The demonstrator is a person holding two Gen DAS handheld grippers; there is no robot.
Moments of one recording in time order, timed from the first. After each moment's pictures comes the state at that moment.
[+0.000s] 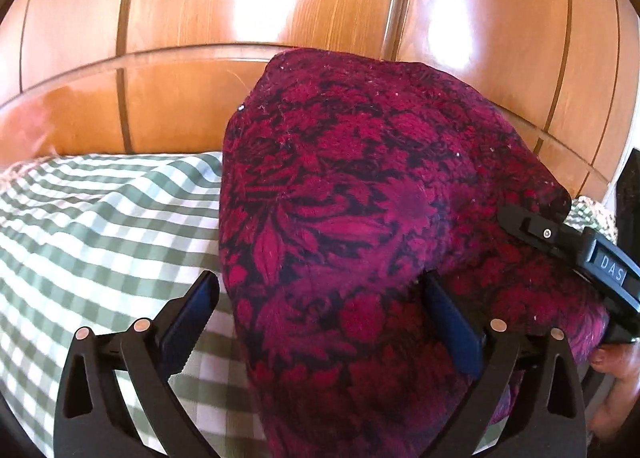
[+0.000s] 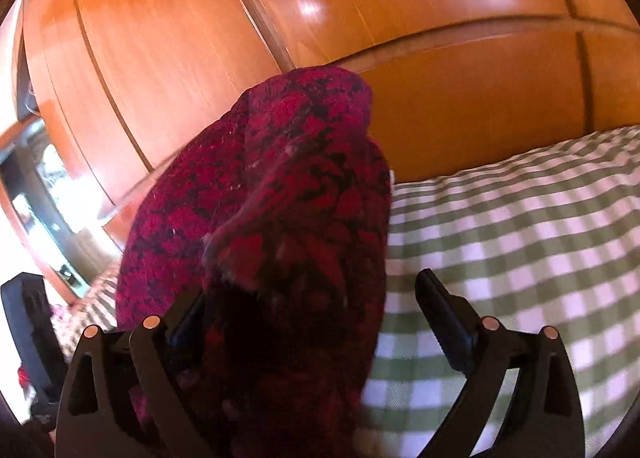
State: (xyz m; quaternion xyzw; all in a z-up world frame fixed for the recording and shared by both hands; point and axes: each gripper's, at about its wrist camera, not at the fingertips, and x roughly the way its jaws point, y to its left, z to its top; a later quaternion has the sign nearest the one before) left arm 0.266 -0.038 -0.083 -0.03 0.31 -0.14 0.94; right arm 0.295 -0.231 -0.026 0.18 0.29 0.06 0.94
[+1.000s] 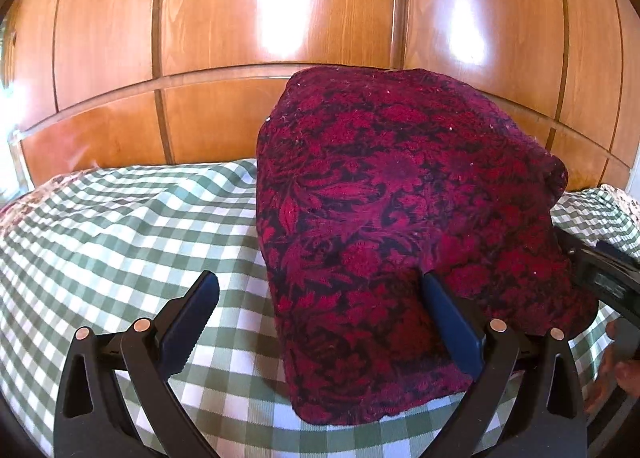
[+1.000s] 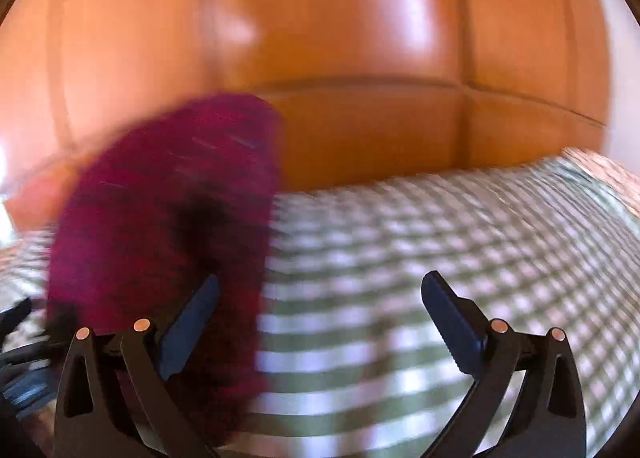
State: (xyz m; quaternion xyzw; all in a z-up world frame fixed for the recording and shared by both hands) left arm 0.214 -0.037 -0.080 0.01 0.28 -0.09 0.95; right arm 0.230 -0.242 -0.031 0.11 0.32 -0.16 0.93
